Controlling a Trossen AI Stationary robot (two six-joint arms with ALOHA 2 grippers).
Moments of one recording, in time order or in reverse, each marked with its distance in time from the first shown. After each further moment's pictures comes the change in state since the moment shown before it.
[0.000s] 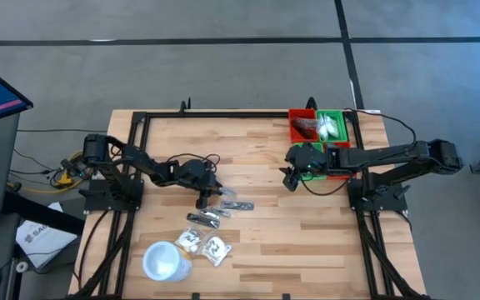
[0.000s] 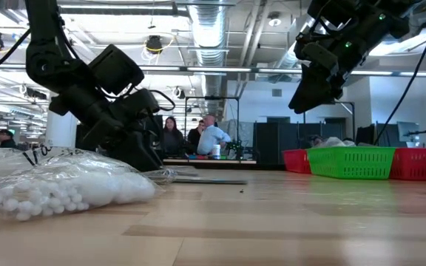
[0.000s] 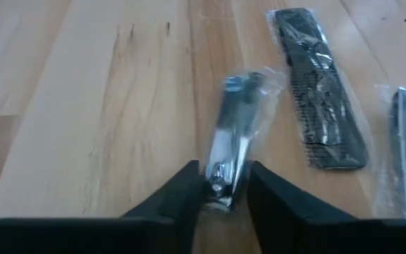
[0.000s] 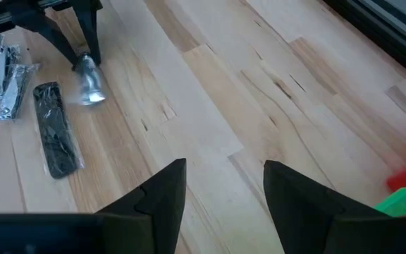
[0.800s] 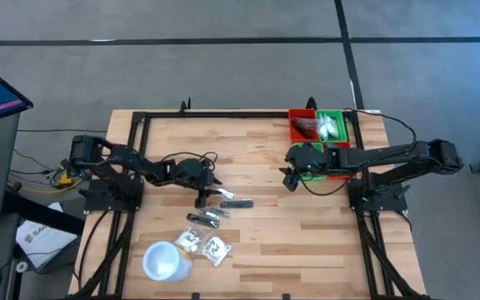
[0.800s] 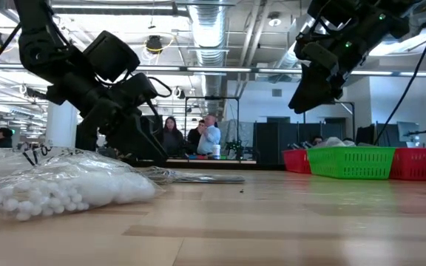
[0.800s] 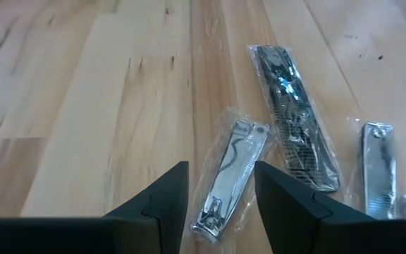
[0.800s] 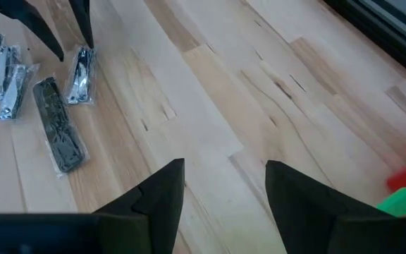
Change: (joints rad) left arm -0.010 -0.132 -0.002 -0.030 -0.015 -0.032; right arm 0.000 0.000 0.000 0.000 0.000 0.000
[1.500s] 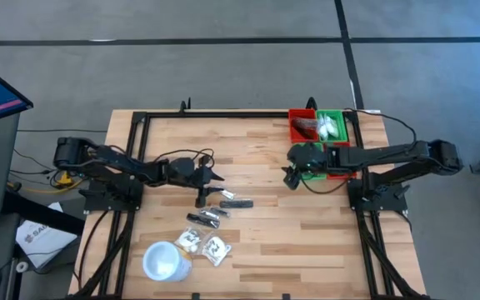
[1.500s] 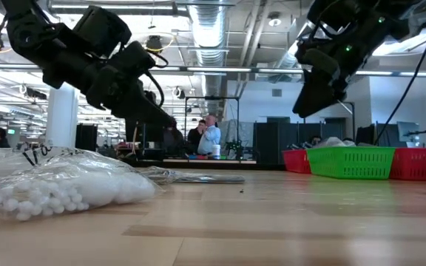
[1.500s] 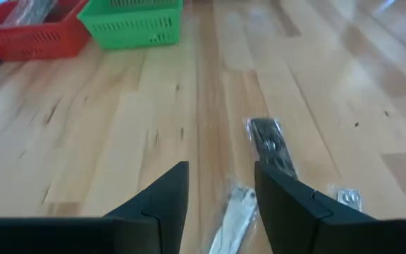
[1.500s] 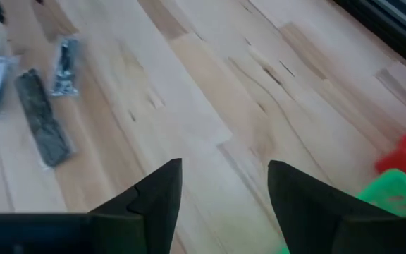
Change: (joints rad) left arm -0.058 -0.150 0.000 0.009 -0.078 0.002; right arm -0.022 0.000 0.000 -0.044 0.000 0.018
